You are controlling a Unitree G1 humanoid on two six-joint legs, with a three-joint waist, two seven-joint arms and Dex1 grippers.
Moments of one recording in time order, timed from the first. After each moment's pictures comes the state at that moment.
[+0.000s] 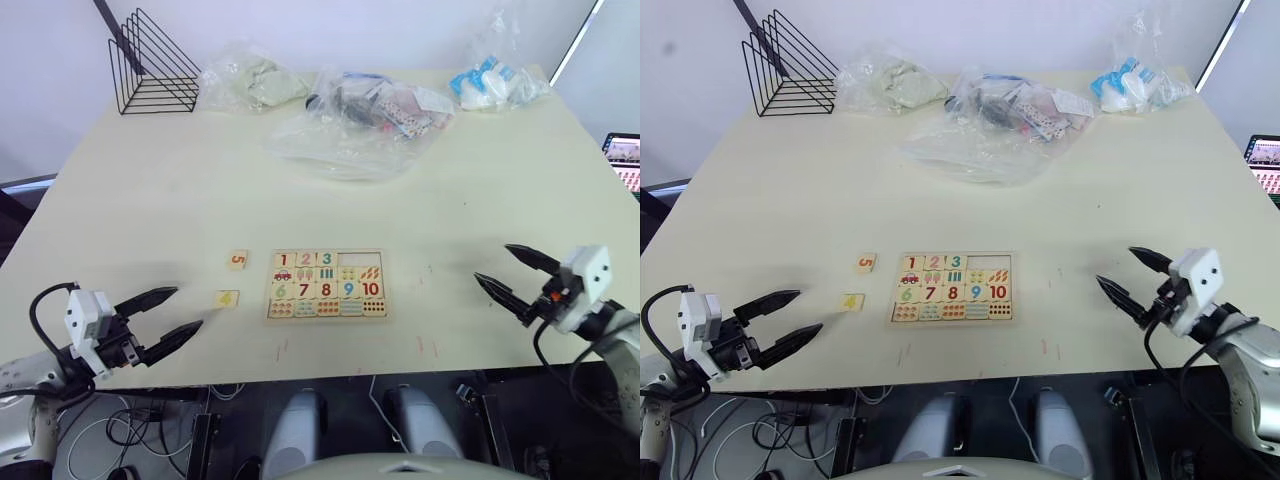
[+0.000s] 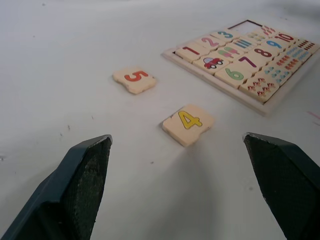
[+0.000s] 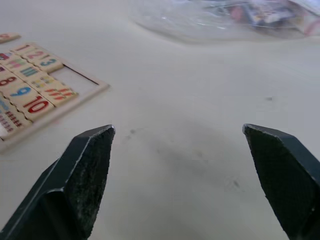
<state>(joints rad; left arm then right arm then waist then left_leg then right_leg) 0.20 0.76 0.47 0.22 -0.55 -0.04 -1.31 0.16 -0.51 -0.42 -0.33 0.43 0.28 0.92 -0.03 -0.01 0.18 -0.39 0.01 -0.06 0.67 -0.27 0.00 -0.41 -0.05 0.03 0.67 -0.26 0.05</state>
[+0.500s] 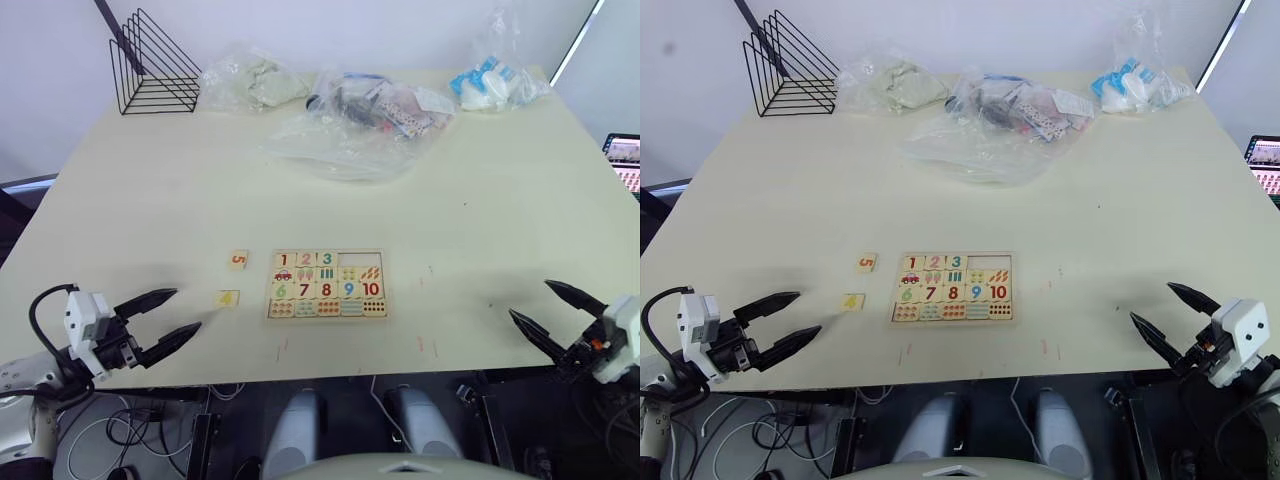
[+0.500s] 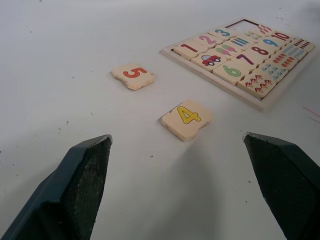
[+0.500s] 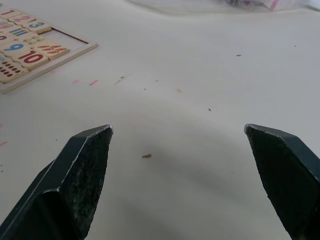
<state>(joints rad) 0.18 0.76 0.47 0.26 -0.55 -0.06 -1.34 0.38 -0.50 -0.48 -0.27 0.45 0.04 0.95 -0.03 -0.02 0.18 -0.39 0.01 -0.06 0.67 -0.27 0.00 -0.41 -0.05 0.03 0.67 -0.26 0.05</state>
